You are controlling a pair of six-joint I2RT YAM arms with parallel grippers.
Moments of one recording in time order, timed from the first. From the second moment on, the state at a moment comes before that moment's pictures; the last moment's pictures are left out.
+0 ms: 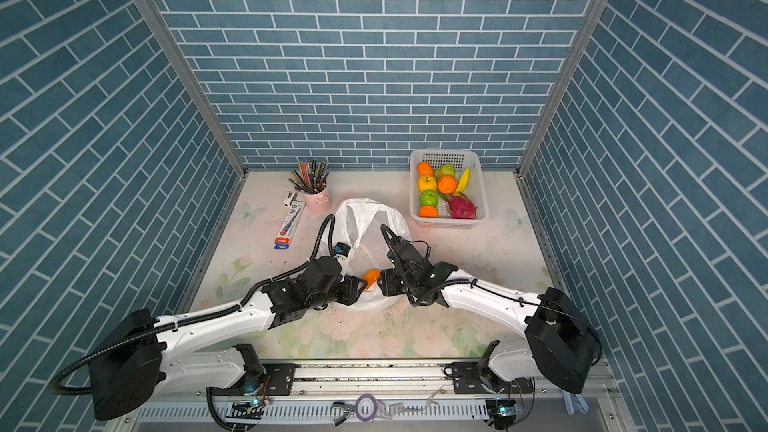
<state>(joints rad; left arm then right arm) -0.90 1.22 0.62 -0.10 -0.03 -0.61 0.94 1.35 0.75 -0.31 -0.08 0.65</state>
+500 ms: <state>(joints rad) -0.86 1.52 0.74 -0.08 -0.01 -0.62 0.99 1.35 0.57 -0.24 -0.09 0.74</state>
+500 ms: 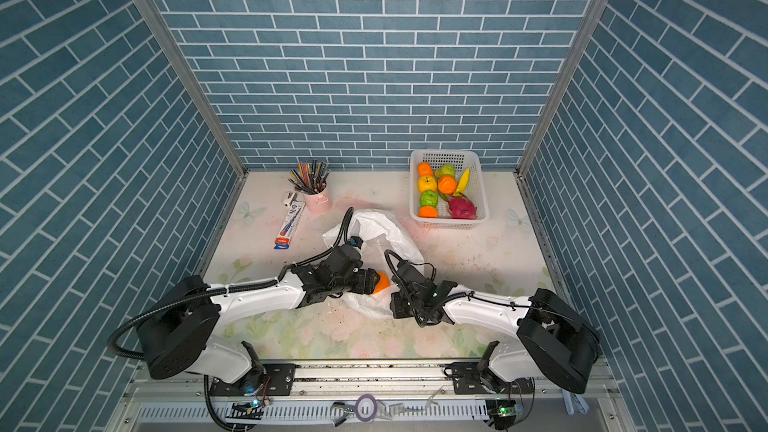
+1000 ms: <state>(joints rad) -0.86 1.65 0.82 -0.05 0.12 -0.59 0.99 1.35 0.56 -0.21 -0.08 0.77</state>
